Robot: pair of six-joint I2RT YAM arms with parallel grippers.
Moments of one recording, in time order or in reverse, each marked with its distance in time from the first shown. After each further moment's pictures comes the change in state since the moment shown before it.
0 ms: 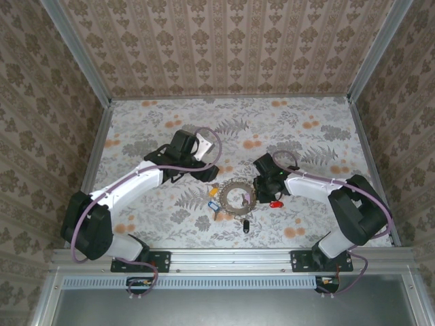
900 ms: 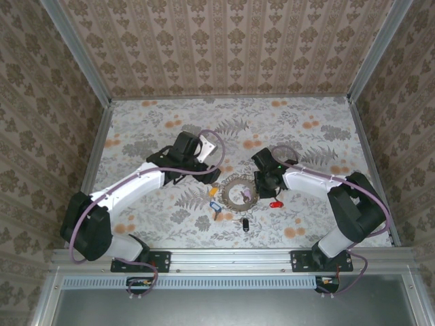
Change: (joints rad) left arm -0.039 -0.008 0.000 -0.001 -0.039 0.018; right arm -0.014 0.021 0.094 -0.108 0.066 -0.023
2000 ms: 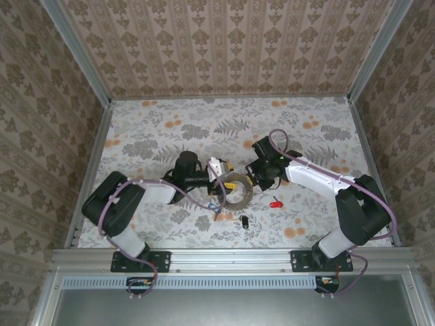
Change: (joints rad) left arm 0.001 0.273 -0.389 1.175 0.645 0.293; right arm -0.021 -0.032 0.113 -0.038 -0.157 -0.430
